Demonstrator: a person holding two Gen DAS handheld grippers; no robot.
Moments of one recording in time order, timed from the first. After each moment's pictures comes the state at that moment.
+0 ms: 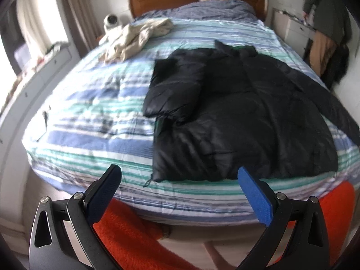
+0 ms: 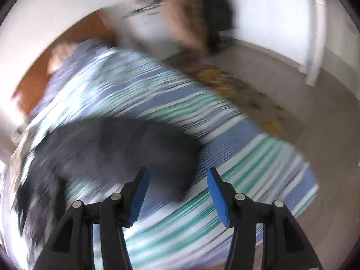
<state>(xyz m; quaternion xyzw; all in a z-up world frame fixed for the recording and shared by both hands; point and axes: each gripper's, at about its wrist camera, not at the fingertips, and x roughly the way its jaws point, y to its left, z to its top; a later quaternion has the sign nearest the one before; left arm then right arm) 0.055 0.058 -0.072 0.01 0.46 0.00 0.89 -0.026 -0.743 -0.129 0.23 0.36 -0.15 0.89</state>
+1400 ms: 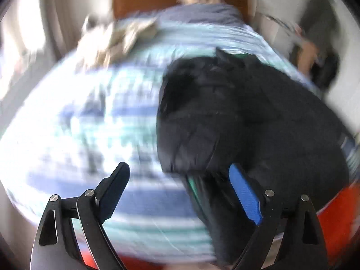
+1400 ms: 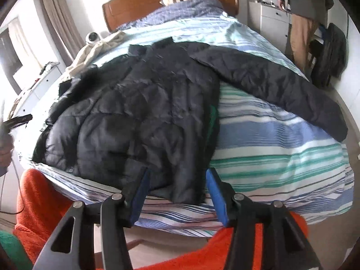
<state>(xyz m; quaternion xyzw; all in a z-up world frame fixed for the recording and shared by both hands) 0.149 0.091 -0.092 0.09 0.41 -0.10 0.90 -0.020 -0.467 -0.149 0.04 0.41 0.03 0.91</state>
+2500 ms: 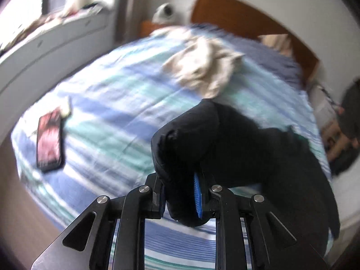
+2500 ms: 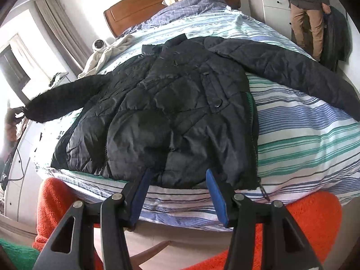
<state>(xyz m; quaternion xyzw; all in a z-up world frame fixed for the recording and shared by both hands) 0.237 0.377 -0.051 -0.18 0.43 0.07 0.88 -0.033 -0.440 -0.163 0.09 0.42 0.06 0.90</state>
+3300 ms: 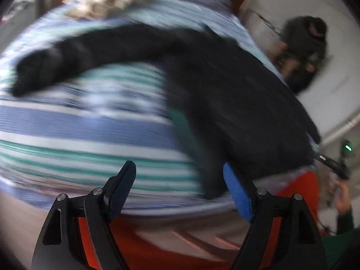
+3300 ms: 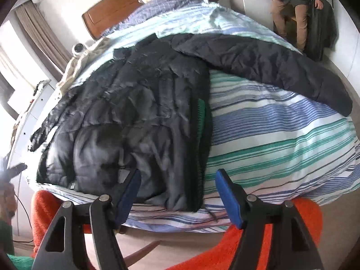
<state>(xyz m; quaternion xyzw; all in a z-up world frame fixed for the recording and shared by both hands) 0.091 0.136 -0.125 -0.11 0.52 -0.20 0.82 -0.003 -0.506 -0.173 0.12 0.45 0.01 0.88</state>
